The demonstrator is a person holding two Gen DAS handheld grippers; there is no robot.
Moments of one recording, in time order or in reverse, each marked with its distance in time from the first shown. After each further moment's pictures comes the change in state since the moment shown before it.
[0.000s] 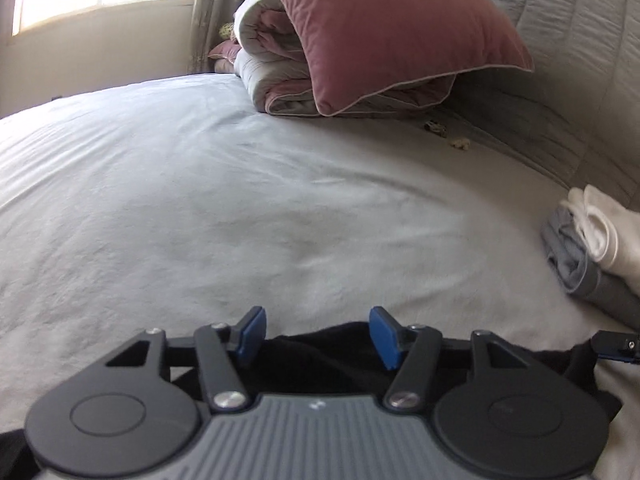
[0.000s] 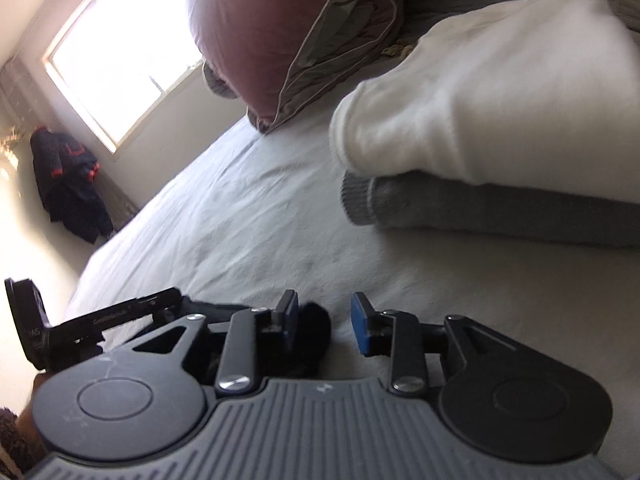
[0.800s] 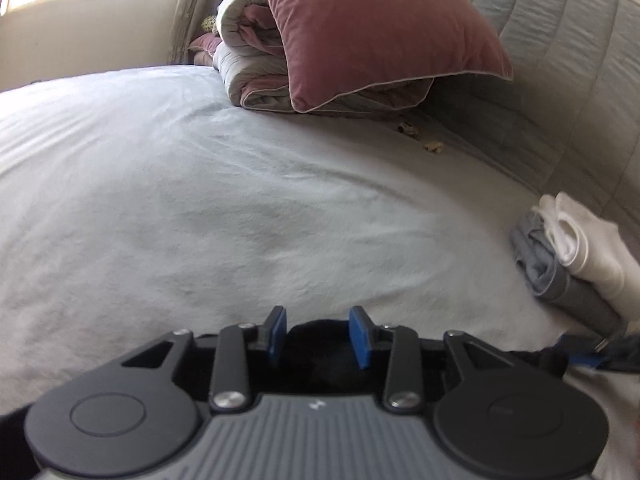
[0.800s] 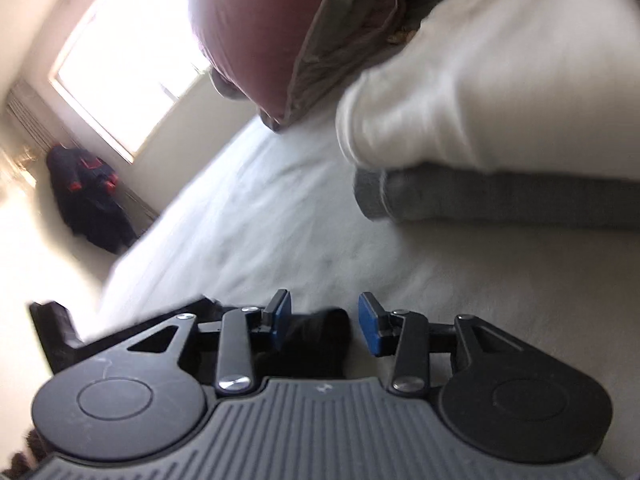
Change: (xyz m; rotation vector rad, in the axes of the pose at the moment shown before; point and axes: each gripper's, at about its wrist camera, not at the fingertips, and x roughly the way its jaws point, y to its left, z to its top) left arm -0.004 -0.002 -0.002 -0.044 0.006 -0.098; right arm 0.001 -0.007 -0.003 0.011 0.028 0.029
